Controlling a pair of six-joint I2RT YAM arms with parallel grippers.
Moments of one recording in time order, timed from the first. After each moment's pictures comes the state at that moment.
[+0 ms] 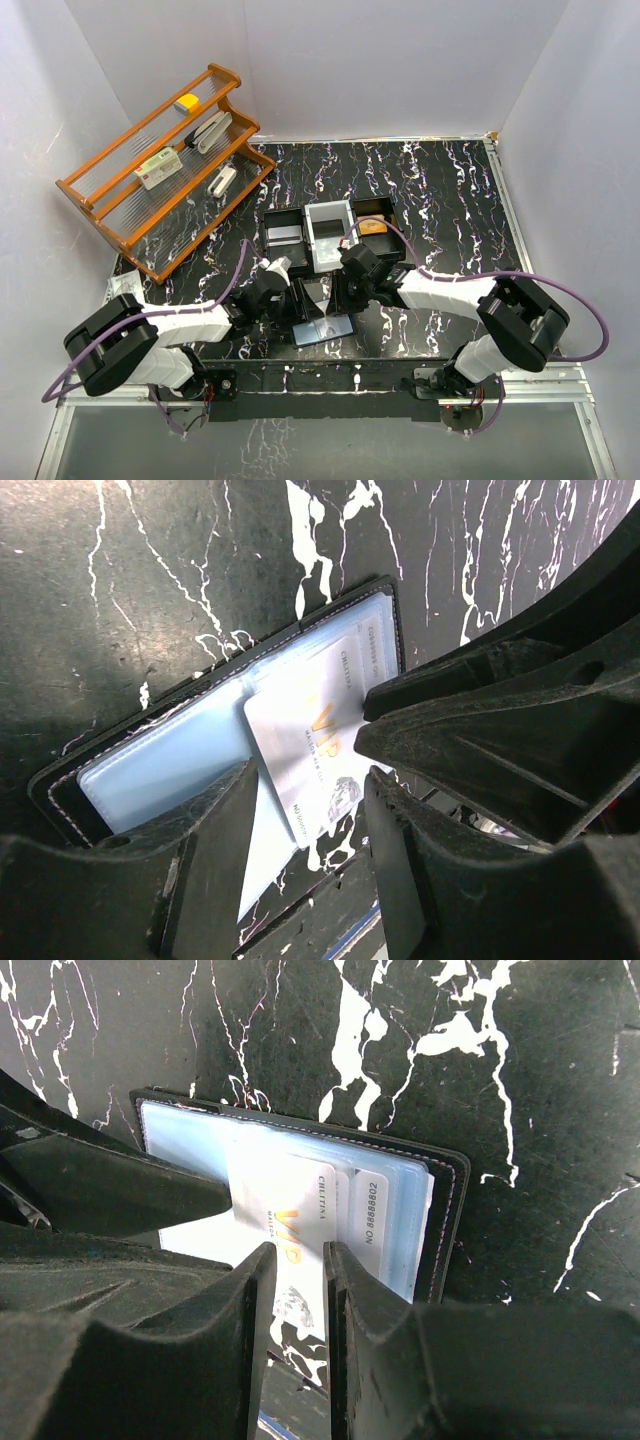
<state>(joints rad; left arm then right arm) -0.91 1.31 0.36 0.25 0.08 -1.08 0.84 1.47 0.70 -0.18 -0.19 0.75</state>
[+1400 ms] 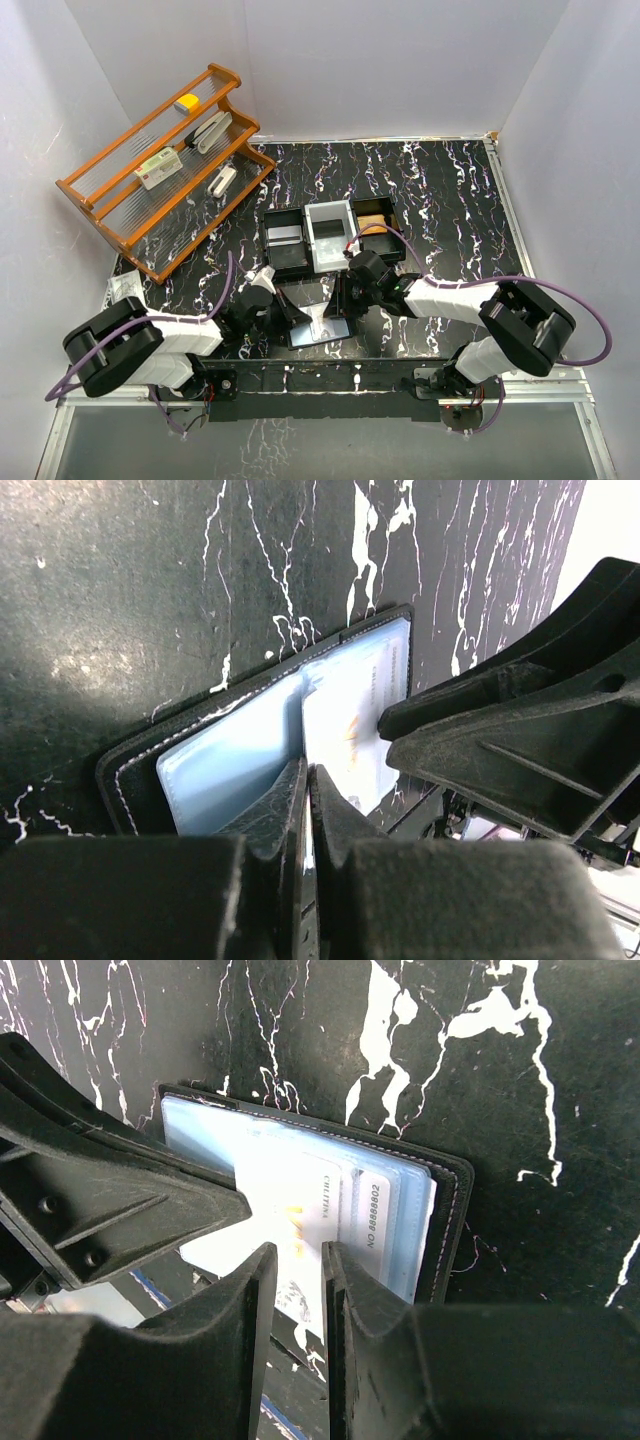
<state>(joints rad) -0.91 1.31 0.17 0.54 0.04 -1.23 0.83 1.43 0.58 0.02 -0.26 0.83</state>
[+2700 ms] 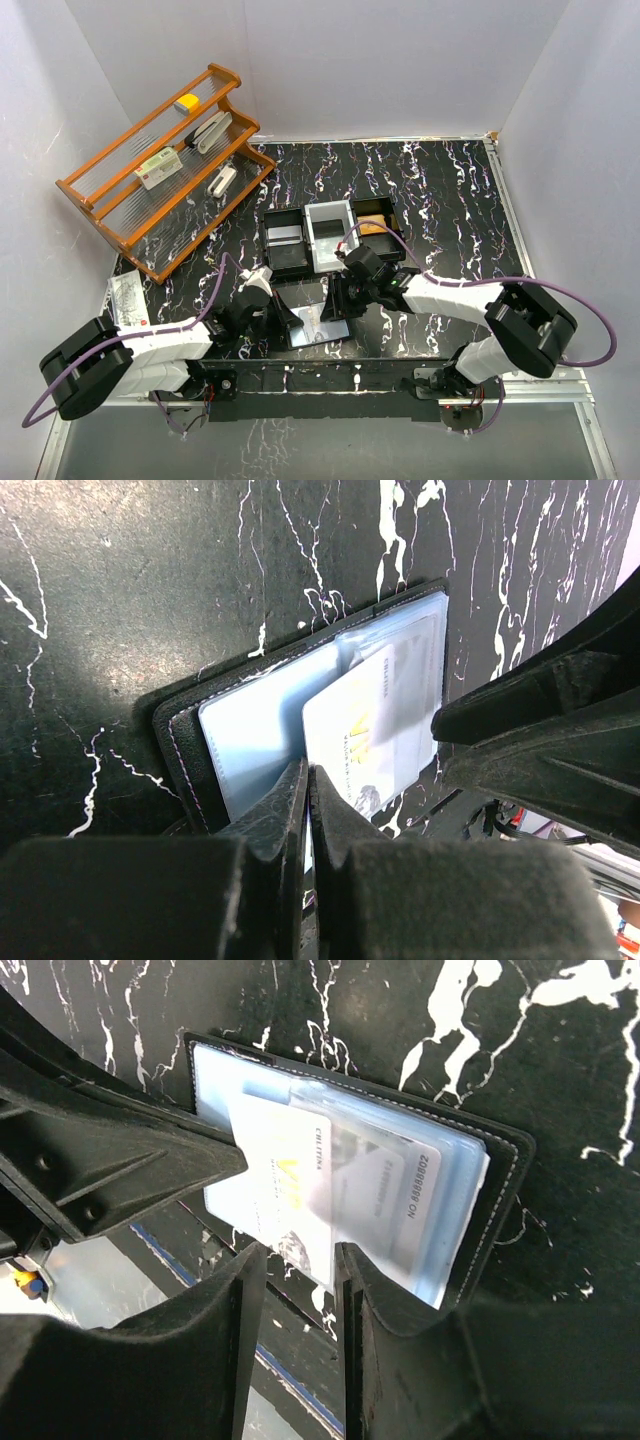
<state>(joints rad) -0.91 1.12 0.19 0.26 0.00 -1.11 0.84 1.41 0.66 -0.13 -0.32 0.76</state>
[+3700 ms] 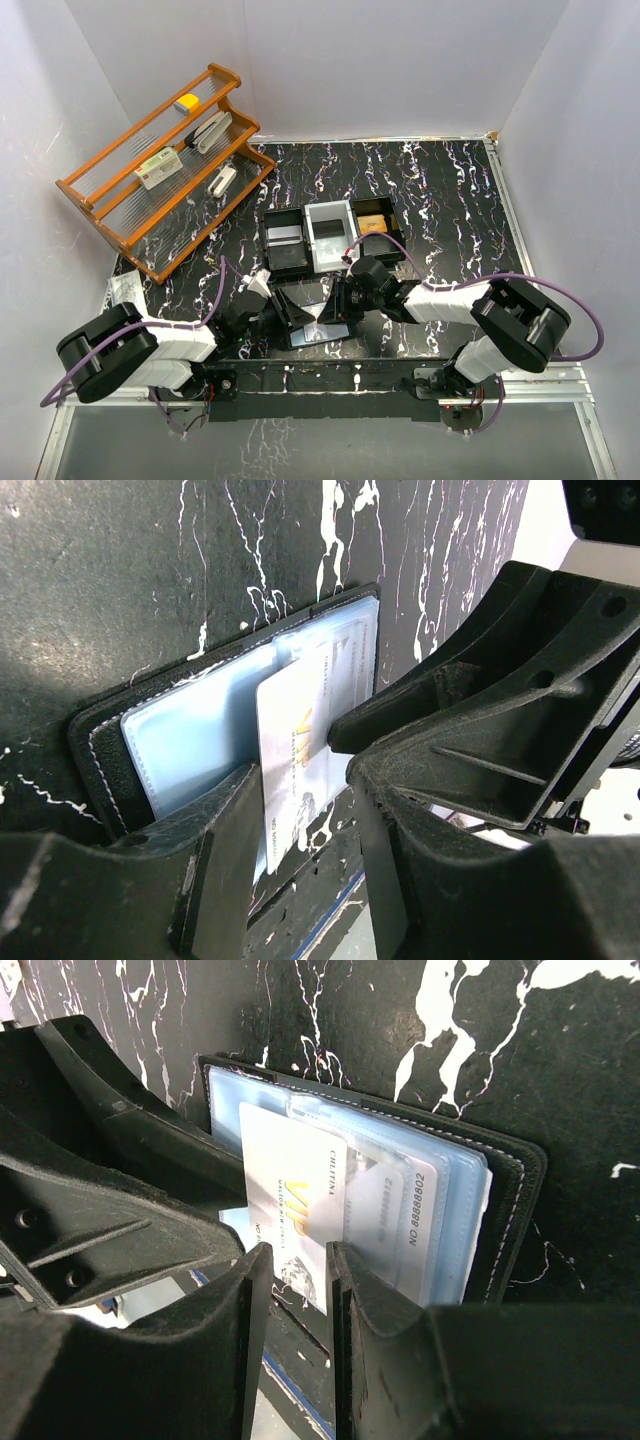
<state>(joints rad) -0.91 1.25 0.10 0.64 0.07 -1.28 0.84 1.46 0.51 0.19 -0.36 0.92</state>
